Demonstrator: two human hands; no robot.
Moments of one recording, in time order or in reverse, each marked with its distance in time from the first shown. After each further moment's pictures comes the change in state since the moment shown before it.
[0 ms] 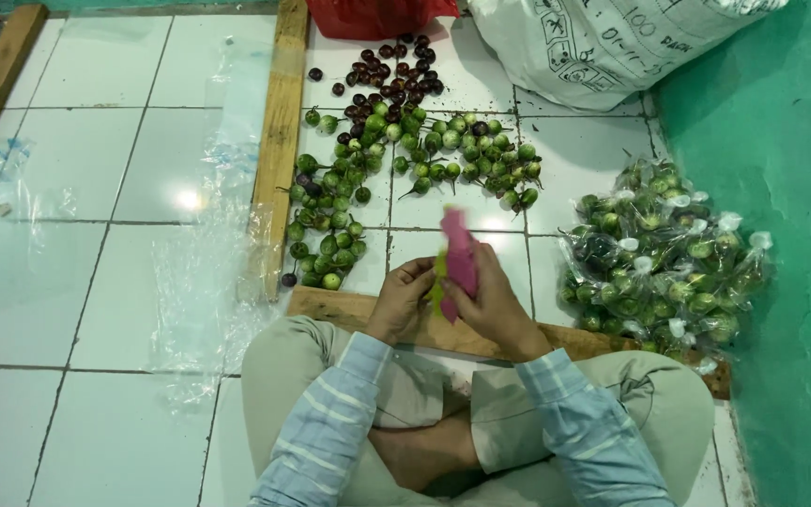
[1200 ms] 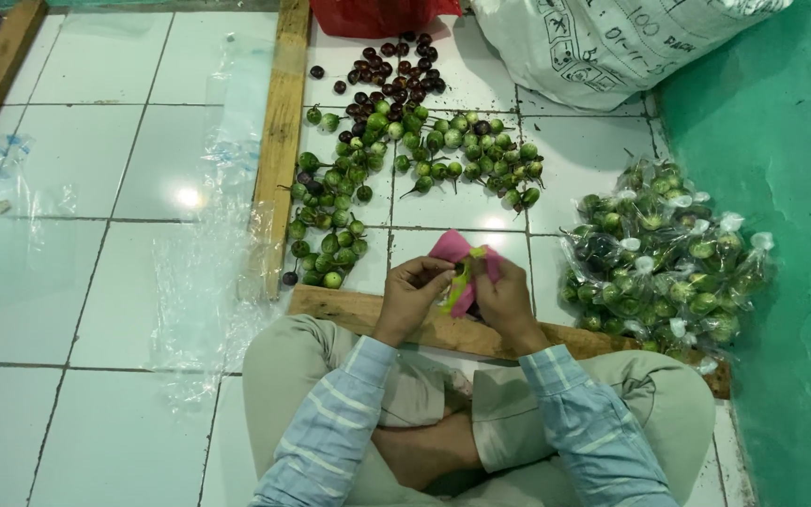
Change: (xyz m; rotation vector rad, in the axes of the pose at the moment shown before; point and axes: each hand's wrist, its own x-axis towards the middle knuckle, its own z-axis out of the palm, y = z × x) left_hand -0.024 0.040 0.035 0.261 -0.082 0.325; right_hand -0.009 0.035 0.004 0.052 0.251 0.151
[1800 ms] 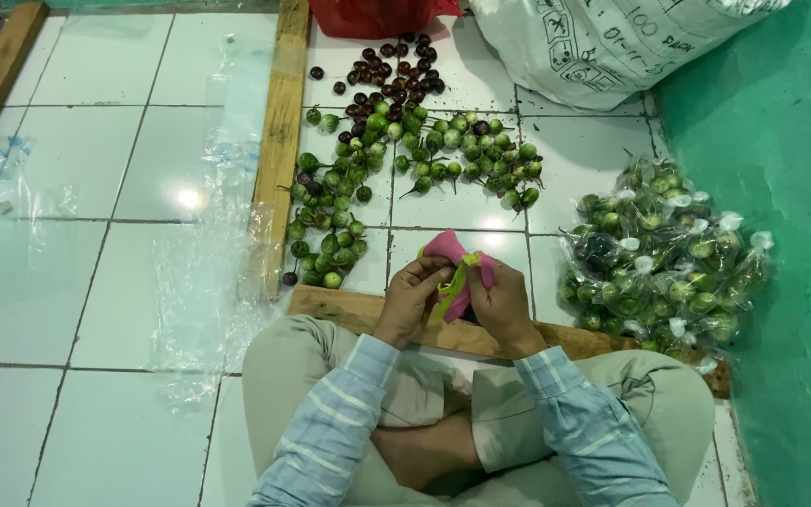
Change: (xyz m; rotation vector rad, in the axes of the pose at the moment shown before) left_hand 0.000 -0.036 0.000 -0.323 0.110 -0.217; right_hand -0.004 0.009 0.000 -0.145 0.009 -0.138
